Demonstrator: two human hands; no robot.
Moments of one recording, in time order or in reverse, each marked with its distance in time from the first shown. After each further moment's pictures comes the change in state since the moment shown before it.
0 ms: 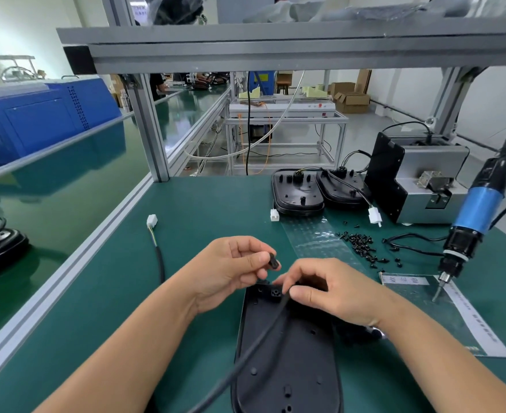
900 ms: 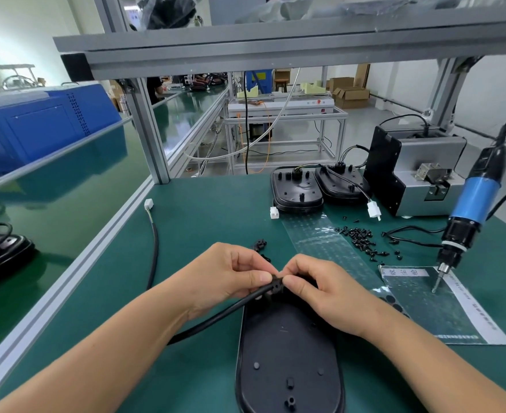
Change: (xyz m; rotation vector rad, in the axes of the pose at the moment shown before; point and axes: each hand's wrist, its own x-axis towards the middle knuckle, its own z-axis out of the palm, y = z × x) left_hand -0.024 0.014 0.009 0.450 -0.006 -0.053; right_hand -0.002 0.006 0.022 -0.054 0.200 -0.040
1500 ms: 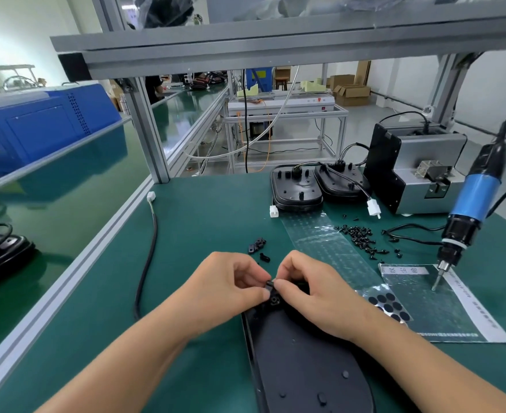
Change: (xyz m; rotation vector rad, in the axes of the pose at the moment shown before) left_hand -0.013 -0.001 0.016 0.336 0.241 0.023; right_hand 0.000 0.001 0.014 0.030 0.076 -0.050
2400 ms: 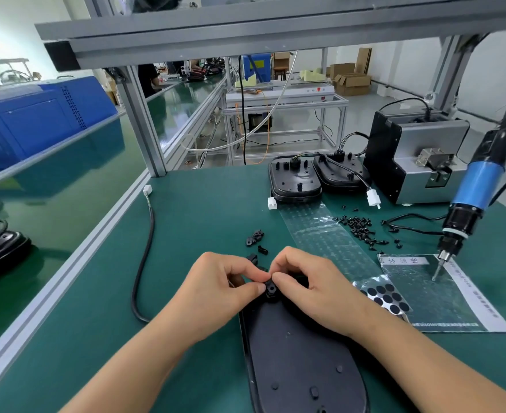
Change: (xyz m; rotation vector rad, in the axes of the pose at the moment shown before) left_hand -0.006 -0.013 0.008 -0.002 0.072 0.078; right_hand -0.003 -0.003 0.002 0.042 0.001 -0.013
